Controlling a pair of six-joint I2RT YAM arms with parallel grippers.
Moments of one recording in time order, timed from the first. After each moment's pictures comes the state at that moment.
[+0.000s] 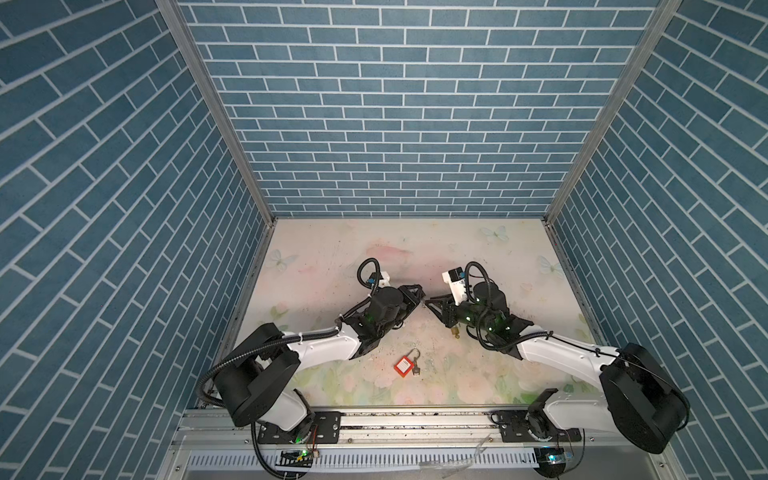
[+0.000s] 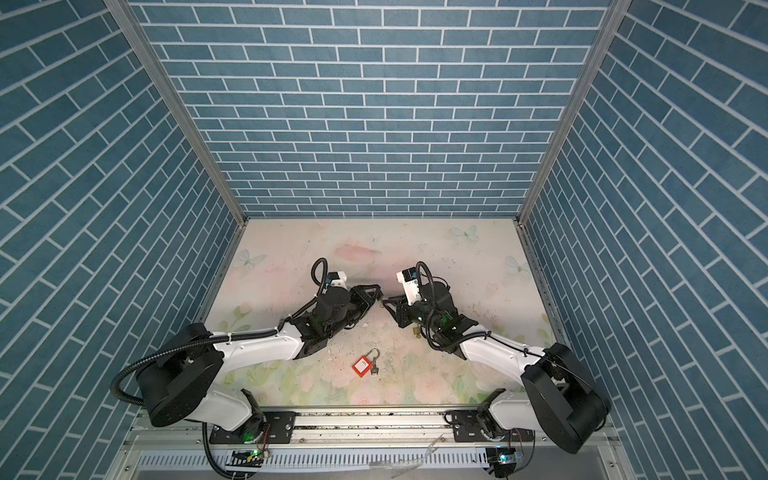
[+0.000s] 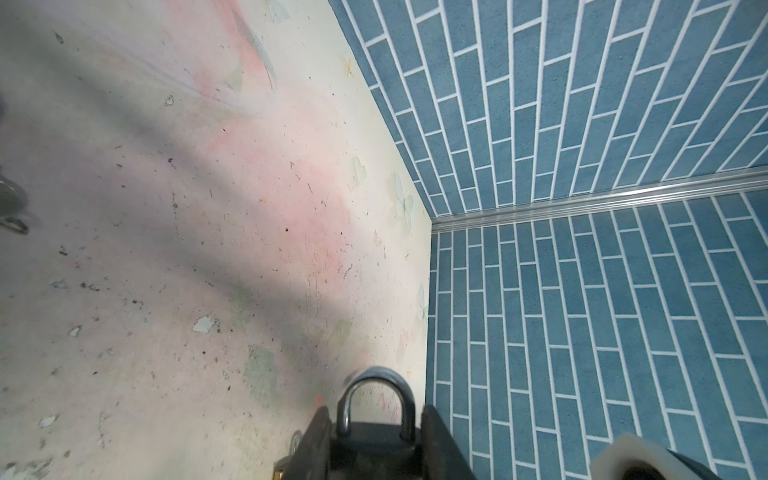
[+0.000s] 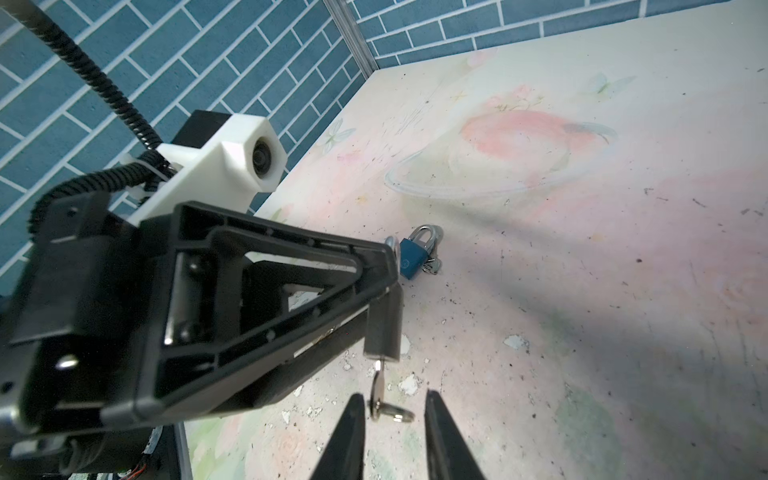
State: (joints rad) left arm -0.84 1.50 0.67 0.48 -0.17 -1.39; right arm 0.70 1.30 0.56 0.35 -0.35 0.39
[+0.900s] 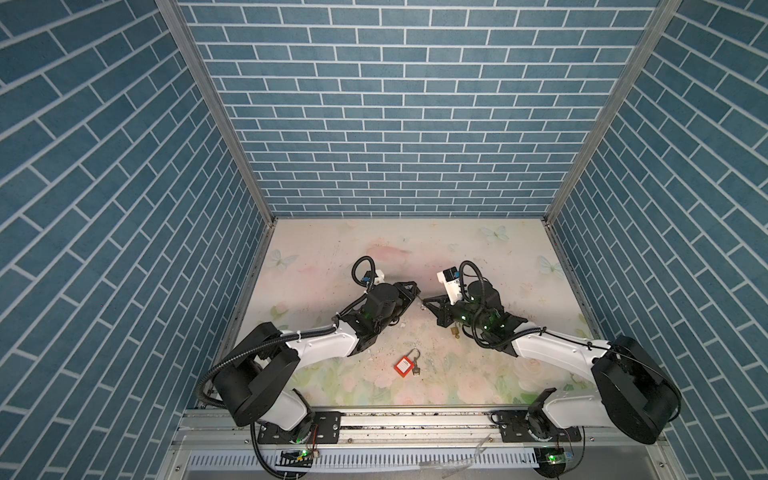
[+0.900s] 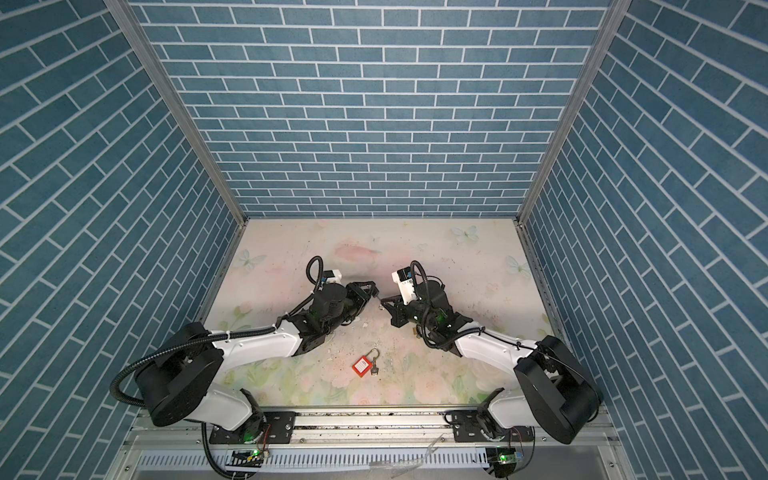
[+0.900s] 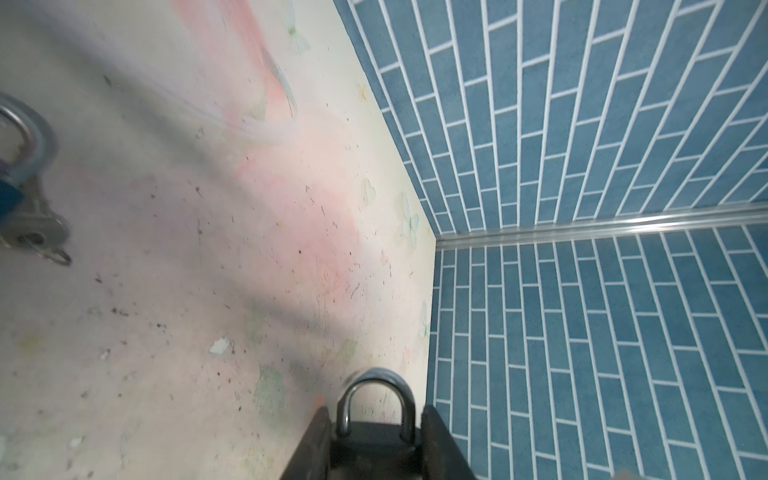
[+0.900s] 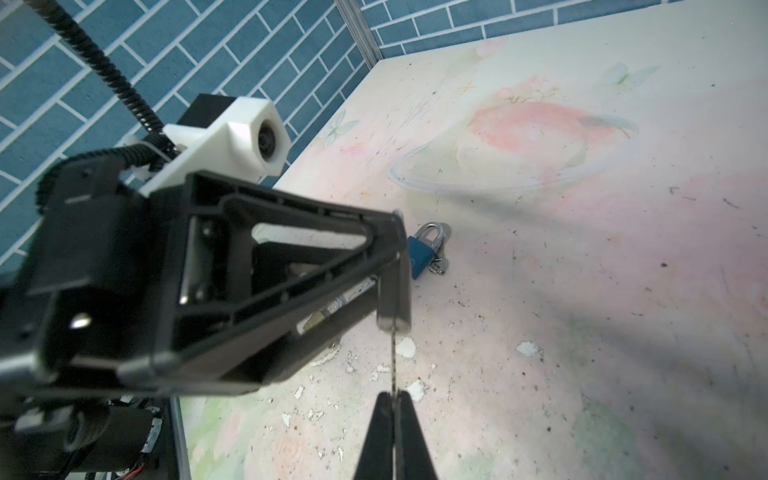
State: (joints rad) left arm -0.78 1.50 0.67 0.47 -0.17 -1.41; right arm 0.72 1.35 0.58 0.36 -0.34 0.39
